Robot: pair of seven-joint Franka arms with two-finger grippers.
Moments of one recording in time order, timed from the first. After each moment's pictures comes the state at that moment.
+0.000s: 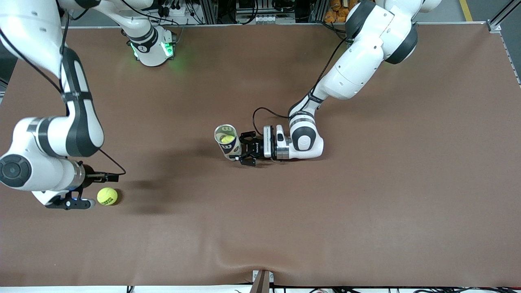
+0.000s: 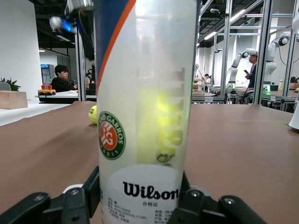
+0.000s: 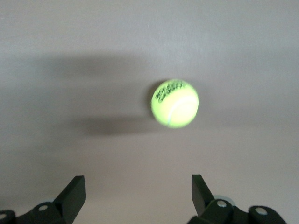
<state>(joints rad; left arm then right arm) -0.49 1.08 -0.25 -1.47 -1.98 2.09 2.69 0.00 0.60 -0.03 -1.46 -0.07 1.92 -0.02</state>
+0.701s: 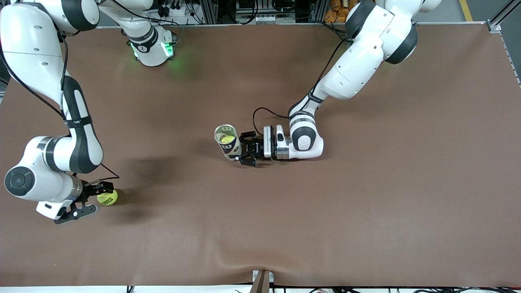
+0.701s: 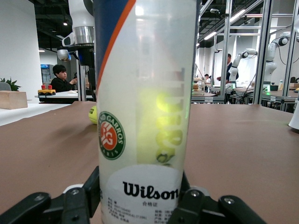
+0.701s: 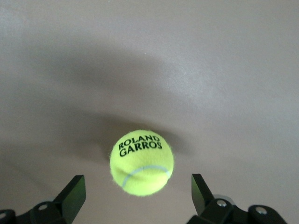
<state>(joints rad) -0.49 1.08 -0.25 -1.47 -1.98 2.09 2.69 -0.08 0.73 -0.02 -1.46 -0.08 2.14 -0.43</state>
